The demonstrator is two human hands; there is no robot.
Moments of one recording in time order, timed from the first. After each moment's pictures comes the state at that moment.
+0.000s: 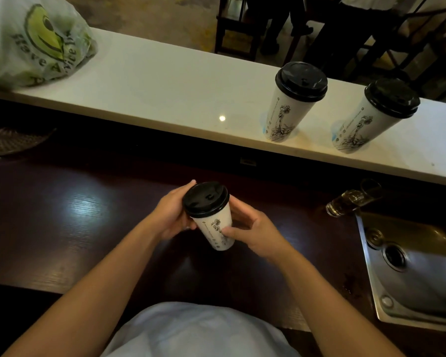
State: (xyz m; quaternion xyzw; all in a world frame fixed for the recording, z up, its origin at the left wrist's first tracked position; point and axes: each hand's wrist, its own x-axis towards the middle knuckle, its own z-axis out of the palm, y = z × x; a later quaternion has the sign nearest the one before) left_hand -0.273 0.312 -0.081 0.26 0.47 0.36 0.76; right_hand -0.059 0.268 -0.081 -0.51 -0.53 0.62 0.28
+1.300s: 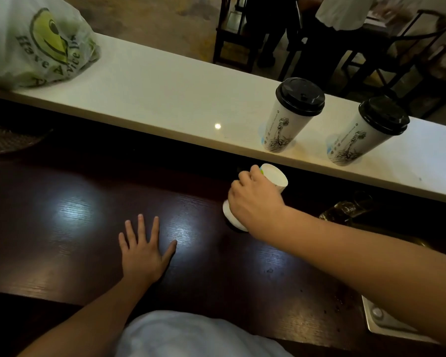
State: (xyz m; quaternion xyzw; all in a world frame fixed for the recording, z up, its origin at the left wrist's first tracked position) left_hand -0.324 0.249 -0.240 0.64 0.75 0.01 0.15; right_hand -0.099 0.311 0.028 -0.39 -0.82 -0.20 -0.38
